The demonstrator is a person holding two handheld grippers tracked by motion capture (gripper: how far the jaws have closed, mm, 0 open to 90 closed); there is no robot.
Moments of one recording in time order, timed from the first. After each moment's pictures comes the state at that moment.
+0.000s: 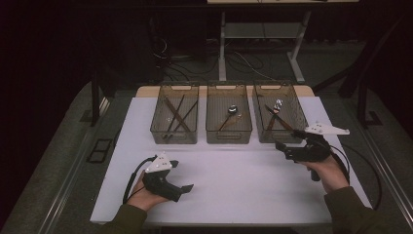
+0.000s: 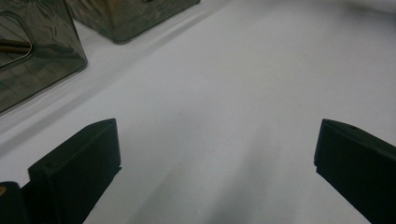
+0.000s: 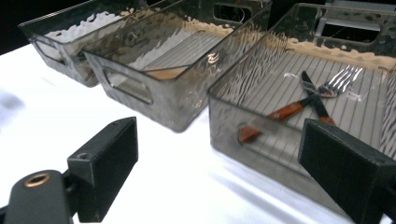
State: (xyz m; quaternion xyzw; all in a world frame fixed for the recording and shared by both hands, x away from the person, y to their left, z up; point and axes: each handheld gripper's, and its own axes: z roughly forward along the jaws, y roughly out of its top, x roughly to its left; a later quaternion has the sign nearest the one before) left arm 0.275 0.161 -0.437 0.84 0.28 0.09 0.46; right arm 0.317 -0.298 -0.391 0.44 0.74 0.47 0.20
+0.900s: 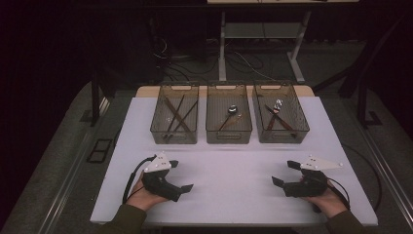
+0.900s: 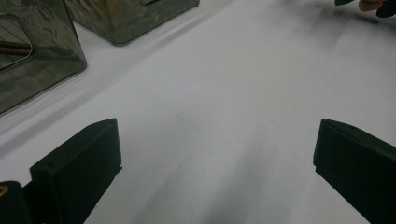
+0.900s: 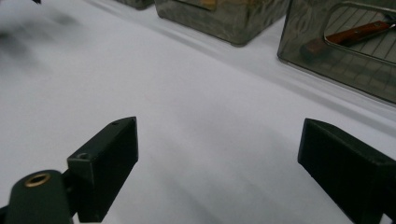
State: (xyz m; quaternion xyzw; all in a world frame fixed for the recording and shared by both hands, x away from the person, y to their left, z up) left arm 0.274 0.162 -0.435 0.84 0.27 0.08 0.47; right arm 0.258 -0.293 -0.445 0.40 0.78 0.45 0.15
